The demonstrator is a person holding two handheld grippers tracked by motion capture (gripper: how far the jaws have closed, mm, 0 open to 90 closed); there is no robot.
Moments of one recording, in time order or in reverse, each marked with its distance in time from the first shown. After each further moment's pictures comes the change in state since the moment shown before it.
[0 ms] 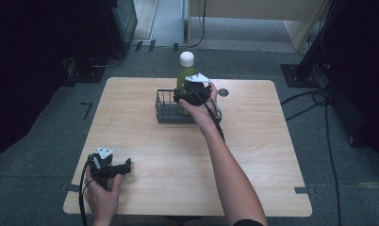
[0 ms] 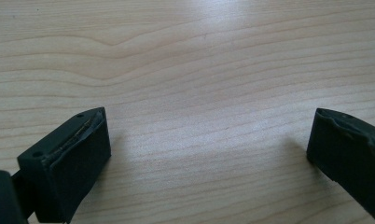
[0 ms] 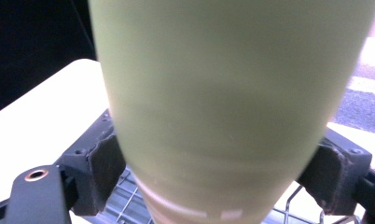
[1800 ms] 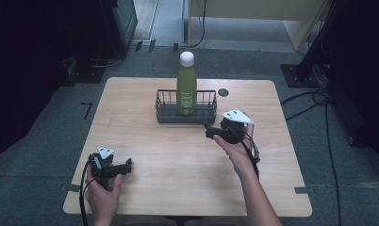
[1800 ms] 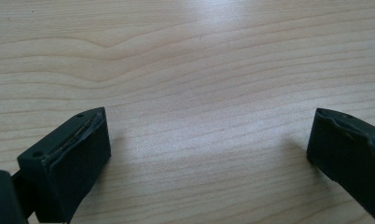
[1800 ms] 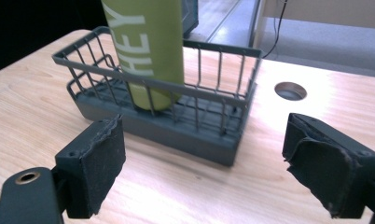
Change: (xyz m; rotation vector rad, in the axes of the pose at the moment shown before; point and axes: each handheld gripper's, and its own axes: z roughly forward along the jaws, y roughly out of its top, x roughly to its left) left arm -0.002 0.001 0.001 0.000 -0.005 0.006; right arm -0.050 -0.089 -0.122 -0.022 -0.009 0.017
